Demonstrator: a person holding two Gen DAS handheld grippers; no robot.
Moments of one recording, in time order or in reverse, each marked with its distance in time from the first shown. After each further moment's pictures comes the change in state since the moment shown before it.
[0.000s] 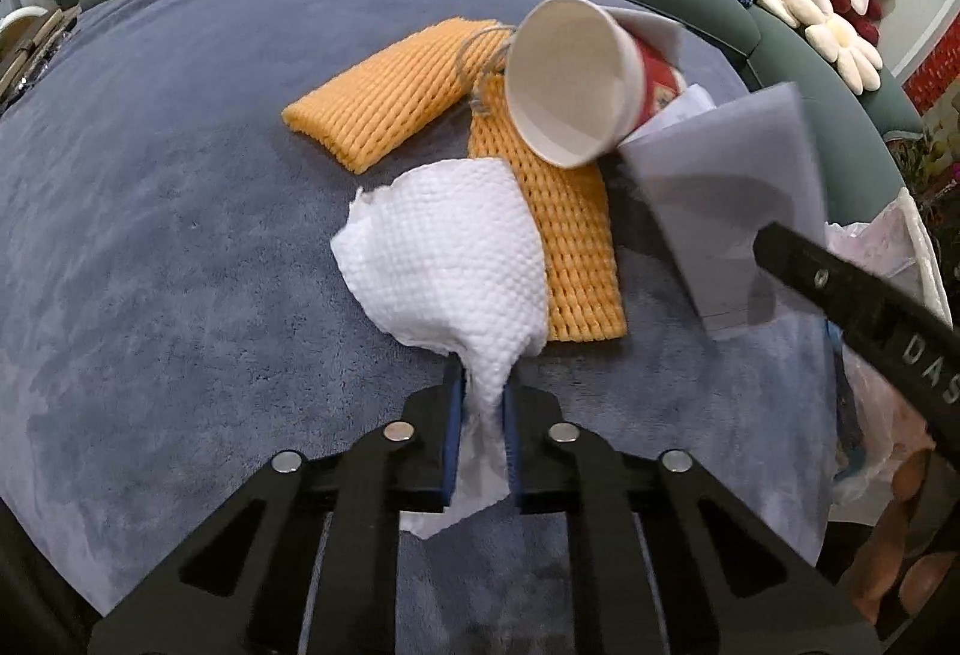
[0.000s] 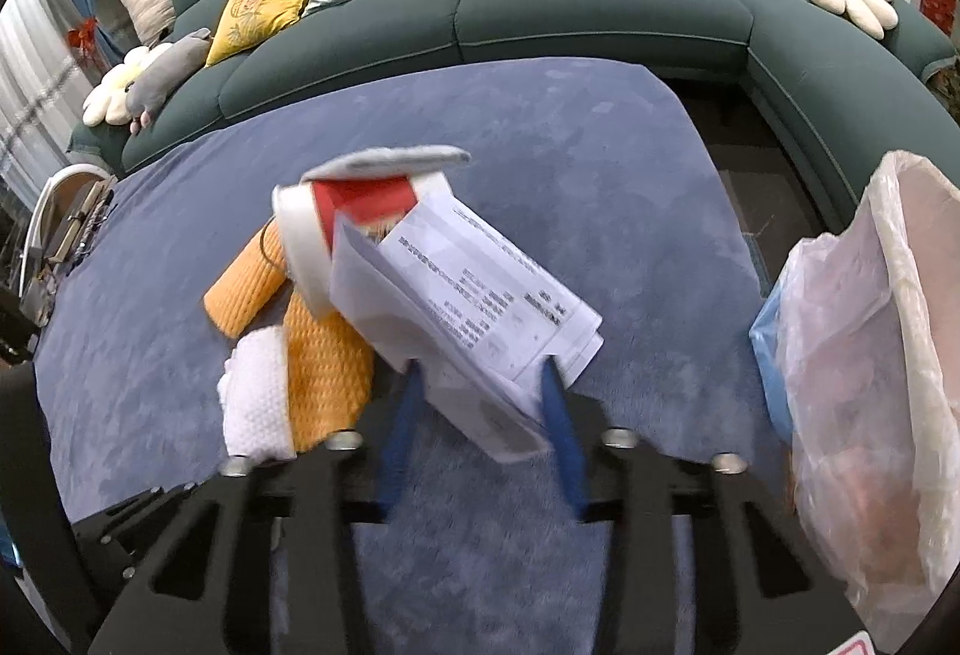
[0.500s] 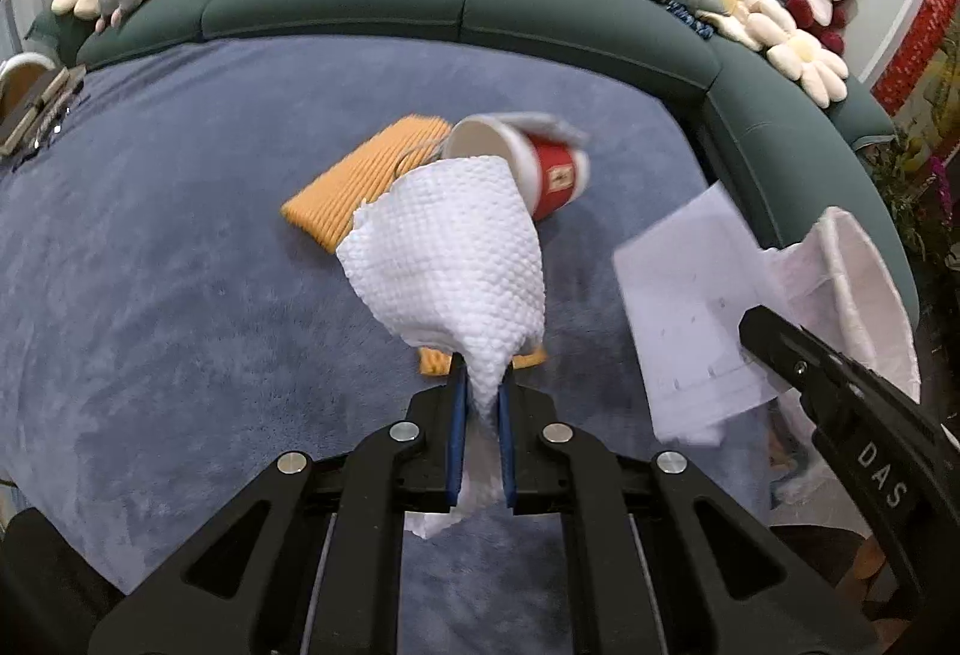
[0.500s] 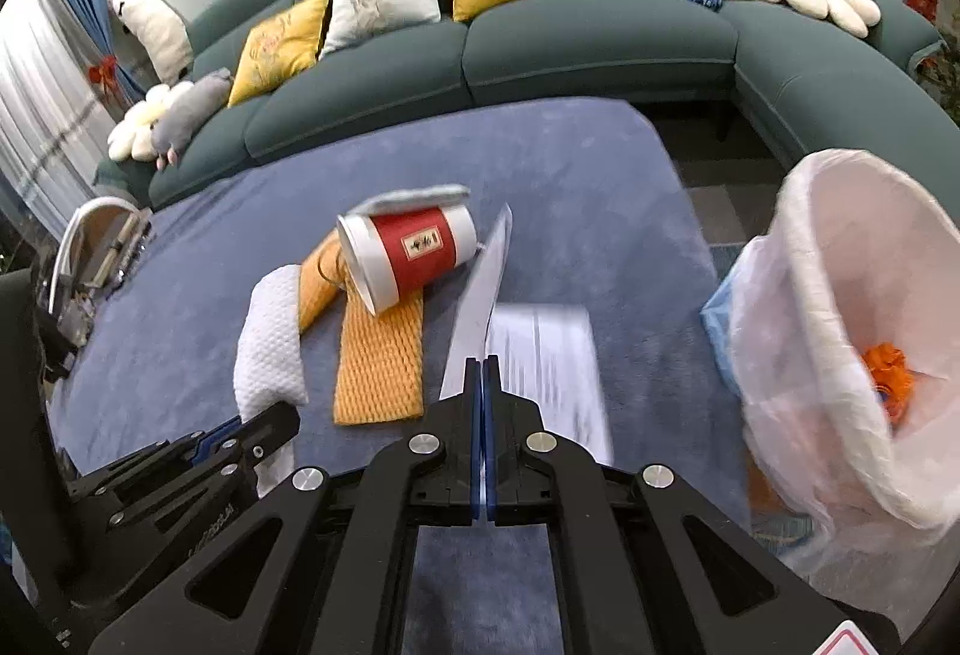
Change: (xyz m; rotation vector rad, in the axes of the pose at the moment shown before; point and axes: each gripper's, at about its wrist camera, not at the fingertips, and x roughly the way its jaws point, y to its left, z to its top) left arm -0.068 -0.032 0.000 0.057 -0.121 -0.018; right arm -0.069 -0.010 -0.018 0.038 -0.093 0.051
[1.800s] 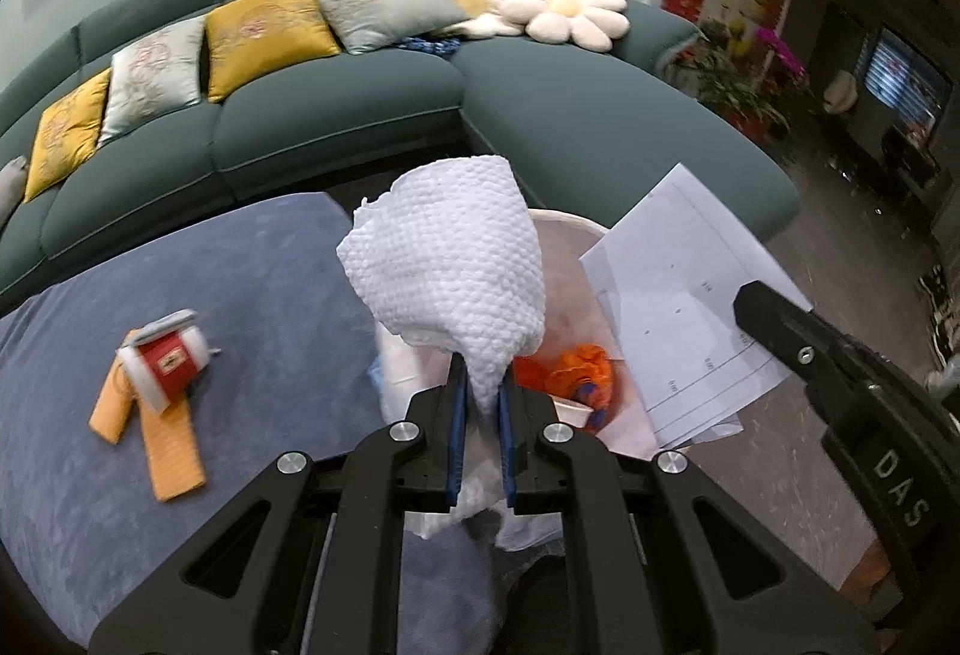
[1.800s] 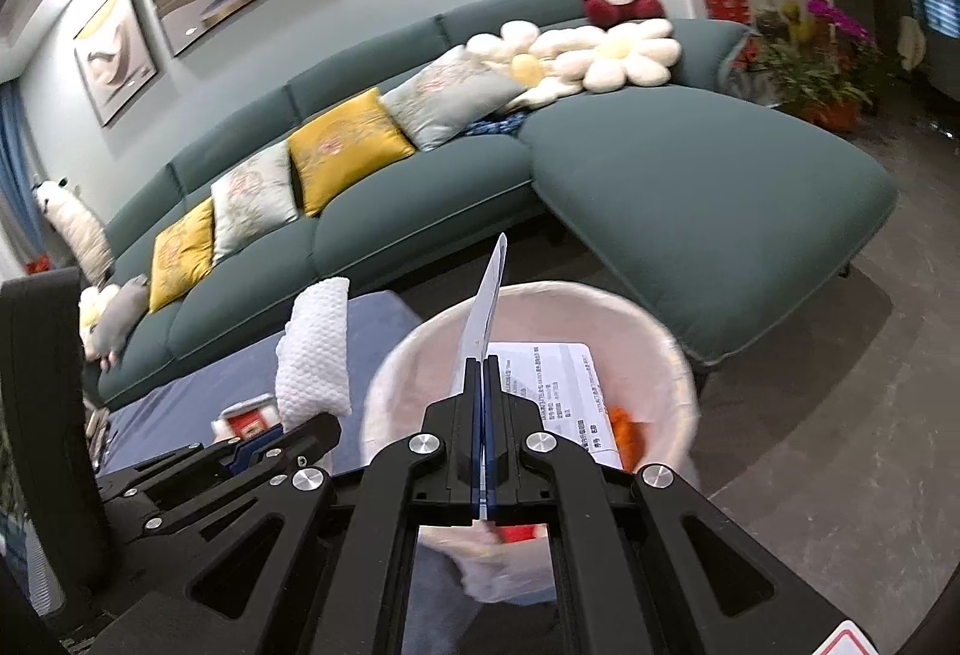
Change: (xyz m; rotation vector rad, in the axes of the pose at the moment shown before) left arm -0.052 -0.268 -0.001 0.449 -0.113 -0.215; right arm -0.181 -0.202 -0.006 0.289 -0.354 -0.173
